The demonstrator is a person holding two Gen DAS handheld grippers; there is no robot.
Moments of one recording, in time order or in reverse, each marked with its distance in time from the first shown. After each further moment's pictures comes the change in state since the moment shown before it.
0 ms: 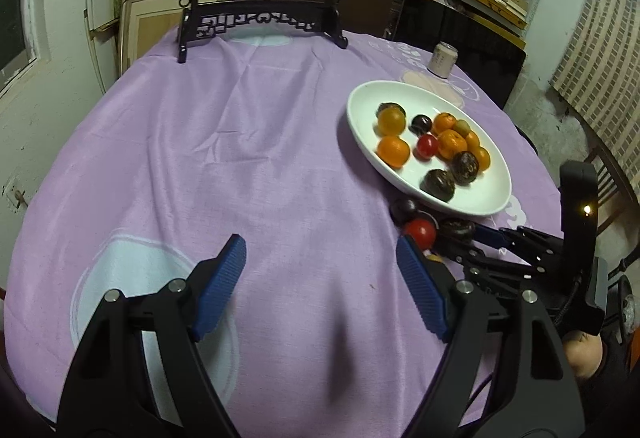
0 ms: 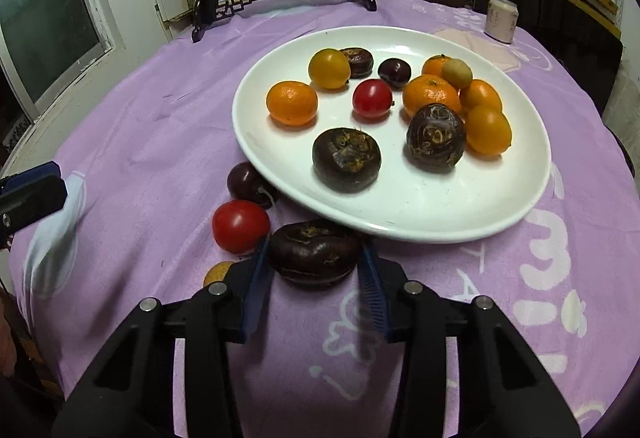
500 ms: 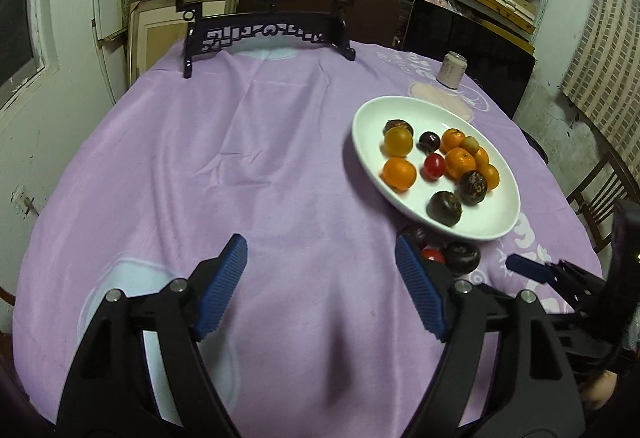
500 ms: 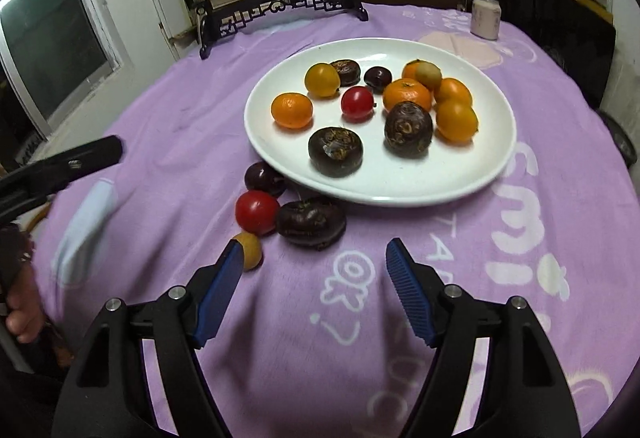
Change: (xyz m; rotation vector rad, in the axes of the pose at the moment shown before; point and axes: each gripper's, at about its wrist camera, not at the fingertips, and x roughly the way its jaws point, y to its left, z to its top) left arm 0.002 -0.001 0.016 -0.011 -0.037 0.046; right arm -0.034 -0.005 -0.012 0.039 -0.031 0.024
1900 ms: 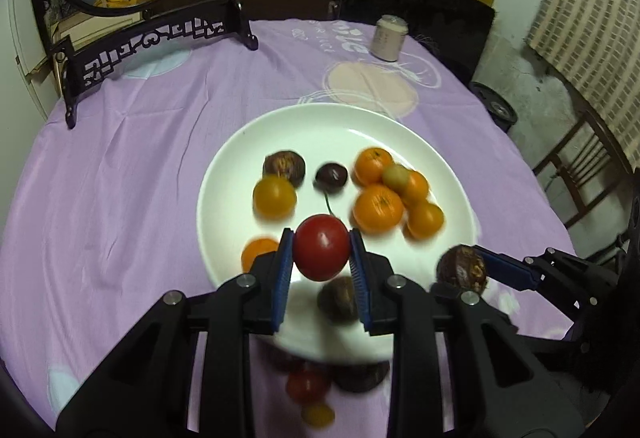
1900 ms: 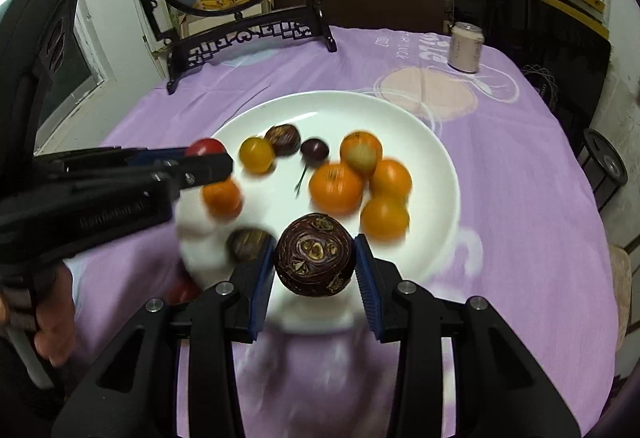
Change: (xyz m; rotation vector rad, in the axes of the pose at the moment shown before) left arm 0.104 -0.123 0.090 0.152 0.152 -0.117; right arm 0.007 -0.066 0.078 -0.003 -0.009 -0.022
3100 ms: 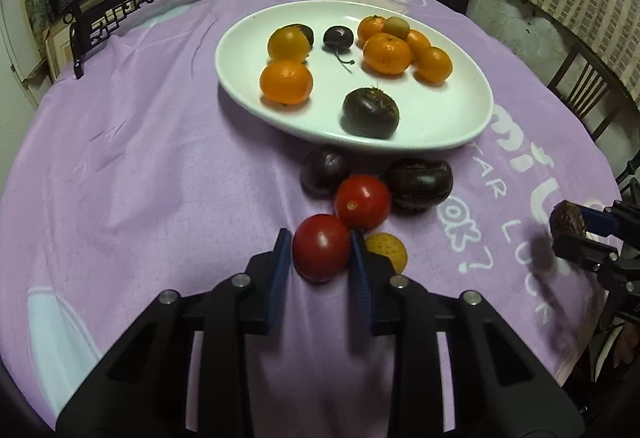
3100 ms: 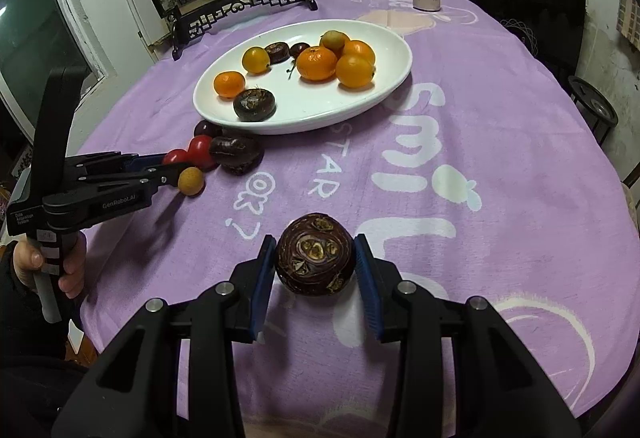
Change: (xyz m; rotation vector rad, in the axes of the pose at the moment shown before) left arm -0.011 0.022 -0.130 0.128 0.062 0.017; right arm -0.063 0.000 -0.135 0.097 0.030 0.008
